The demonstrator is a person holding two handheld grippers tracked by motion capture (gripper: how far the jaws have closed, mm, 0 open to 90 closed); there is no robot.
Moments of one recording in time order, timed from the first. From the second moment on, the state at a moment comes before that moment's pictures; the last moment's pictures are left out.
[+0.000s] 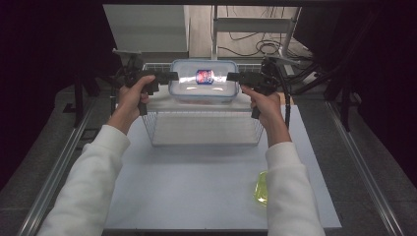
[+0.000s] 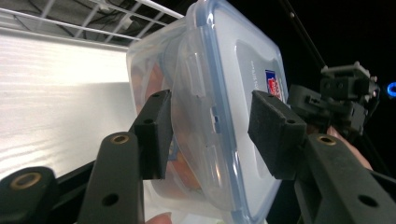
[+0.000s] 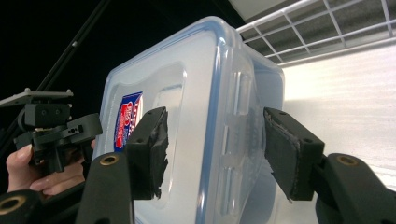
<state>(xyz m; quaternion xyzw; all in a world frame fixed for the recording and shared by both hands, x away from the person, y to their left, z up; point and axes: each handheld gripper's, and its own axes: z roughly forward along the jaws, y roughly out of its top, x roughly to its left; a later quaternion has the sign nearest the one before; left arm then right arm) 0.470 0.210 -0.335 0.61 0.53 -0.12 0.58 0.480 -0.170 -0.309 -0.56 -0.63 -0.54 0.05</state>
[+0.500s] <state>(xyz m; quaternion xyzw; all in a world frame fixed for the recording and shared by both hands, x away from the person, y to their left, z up) 0.473 0.205 -0.333 0.59 0.56 -0.09 0.58 0.486 -0.171 -0.321 -0.59 -0.60 -0.55 0.07</state>
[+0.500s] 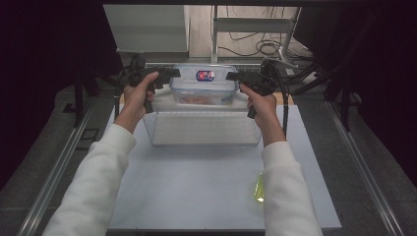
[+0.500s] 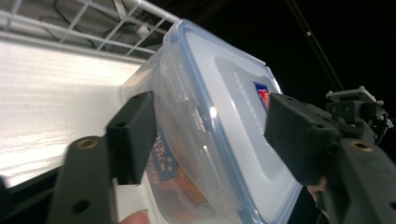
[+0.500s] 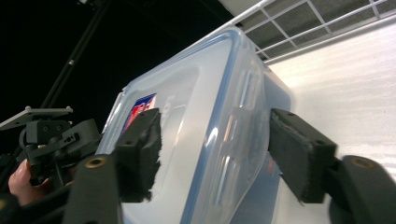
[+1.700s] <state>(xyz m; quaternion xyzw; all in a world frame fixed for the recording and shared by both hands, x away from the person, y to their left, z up) 0.359 0.214 -0.342 0.71 0.43 -0.01 0.56 0.421 -0.152 -0.334 -0.45 -0.75 -0.48 -0.07</state>
